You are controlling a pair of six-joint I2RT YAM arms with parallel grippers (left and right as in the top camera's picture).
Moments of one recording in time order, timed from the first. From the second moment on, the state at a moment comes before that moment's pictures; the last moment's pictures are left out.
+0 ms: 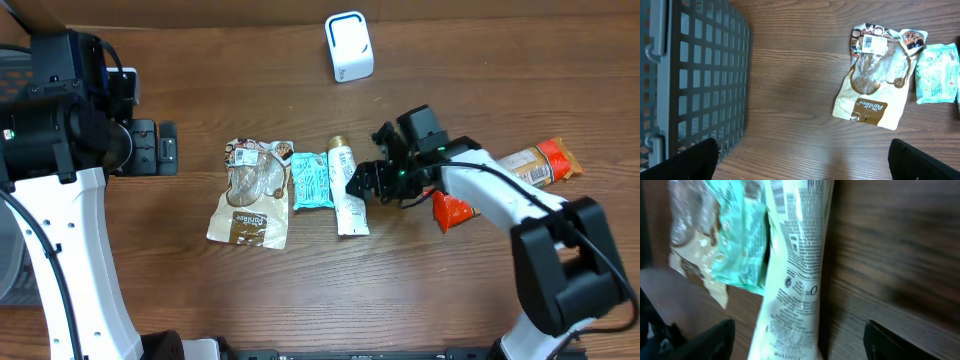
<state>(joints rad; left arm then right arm) 0.14 1.54 2.04 -1.67 -0.16 0.09 0.41 1.86 1.13 -0.50 -0.56 0.30</state>
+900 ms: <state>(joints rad) 0.14 1.54 2.04 -1.67 -0.16 0.09 0.42 1.93 1.13 -0.49 -0.68 0.29</state>
